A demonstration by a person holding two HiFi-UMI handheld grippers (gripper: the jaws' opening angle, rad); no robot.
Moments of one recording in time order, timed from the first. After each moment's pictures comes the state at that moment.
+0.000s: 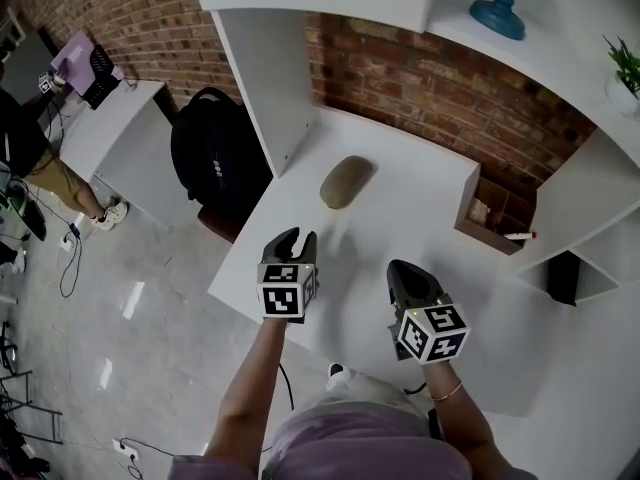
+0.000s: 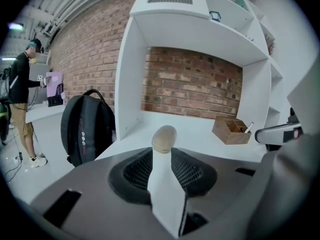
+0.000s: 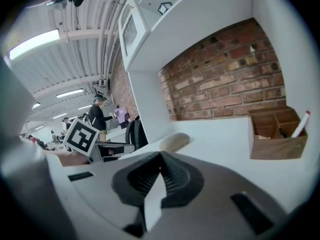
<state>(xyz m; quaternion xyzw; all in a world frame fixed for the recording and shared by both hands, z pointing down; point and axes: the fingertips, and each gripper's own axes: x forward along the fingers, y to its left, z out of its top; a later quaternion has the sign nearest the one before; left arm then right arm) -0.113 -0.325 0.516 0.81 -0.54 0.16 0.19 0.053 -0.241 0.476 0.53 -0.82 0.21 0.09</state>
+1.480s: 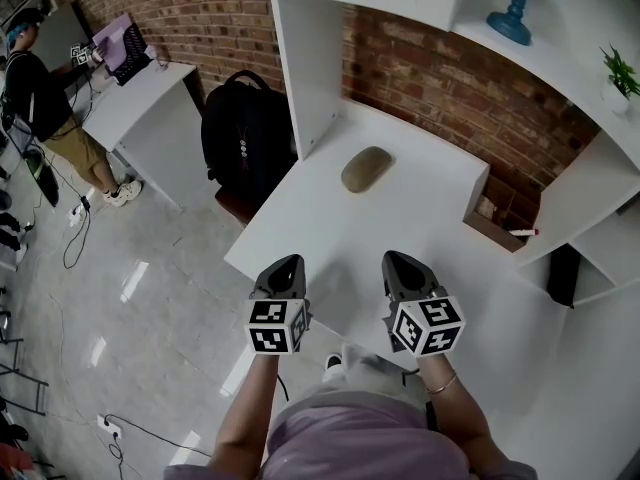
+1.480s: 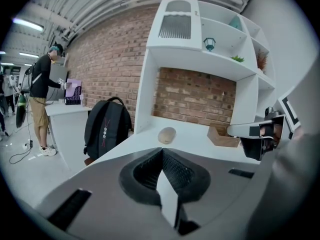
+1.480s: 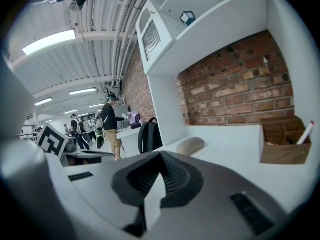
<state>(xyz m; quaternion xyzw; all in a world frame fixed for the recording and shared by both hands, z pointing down) -0.167 -0.194 0.484 0.78 -0.58 0.11 0.19 0.003 -0.197 0.448 0.49 -0.85 0.17 0.08</state>
